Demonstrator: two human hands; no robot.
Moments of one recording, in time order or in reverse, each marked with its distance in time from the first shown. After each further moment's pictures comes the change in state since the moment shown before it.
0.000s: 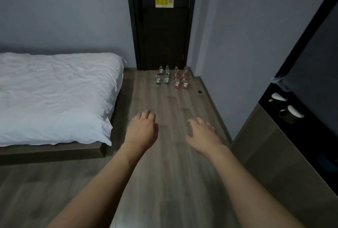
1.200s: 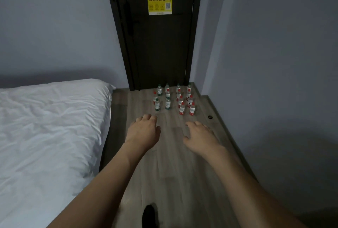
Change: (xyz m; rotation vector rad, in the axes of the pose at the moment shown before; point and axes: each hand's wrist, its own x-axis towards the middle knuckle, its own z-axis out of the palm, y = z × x) left_hand 0.609 -0.166 0.070 0.056 -0.111 0.054; right_hand 0.627 -0.021 -0.047 0.051 -0.035 0.038
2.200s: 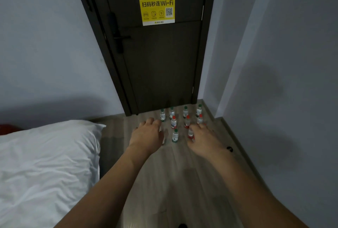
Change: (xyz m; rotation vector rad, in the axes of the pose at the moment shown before) left_hand 0.541 -0.147 0.031 -0.043 -0.118 0.047; right_hand 0.553 0.002 -0.056 0.092 0.046 0.063
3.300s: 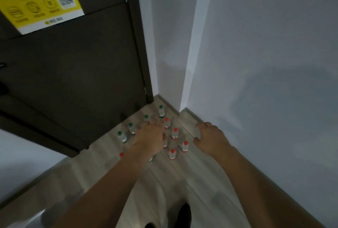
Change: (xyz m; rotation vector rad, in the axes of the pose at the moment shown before) left_hand 0.421 0.048 0.049 0.081 -0.306 0.457; right_hand 0.294 0.115 -0.050 0.074 -0.083 0.561
